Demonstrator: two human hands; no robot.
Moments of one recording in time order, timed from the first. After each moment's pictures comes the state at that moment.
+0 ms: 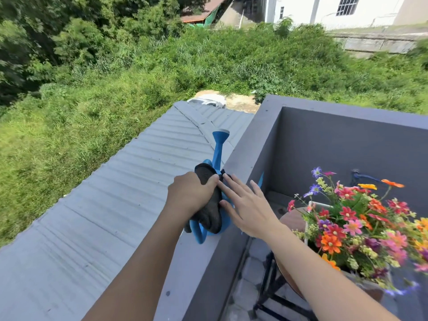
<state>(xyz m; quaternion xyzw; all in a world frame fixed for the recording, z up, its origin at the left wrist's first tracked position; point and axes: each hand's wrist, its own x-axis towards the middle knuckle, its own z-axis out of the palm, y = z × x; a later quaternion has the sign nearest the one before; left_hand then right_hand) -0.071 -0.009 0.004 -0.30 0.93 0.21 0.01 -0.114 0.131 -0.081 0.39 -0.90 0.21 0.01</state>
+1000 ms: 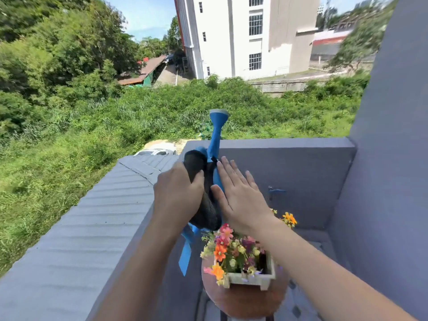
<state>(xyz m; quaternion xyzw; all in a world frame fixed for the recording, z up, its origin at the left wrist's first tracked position) -0.079 0.196 0.110 -0.06 0.94 0.26 -0.23 -0.103 0.325 0.050 0.22 -0.94 0.24 0.12</state>
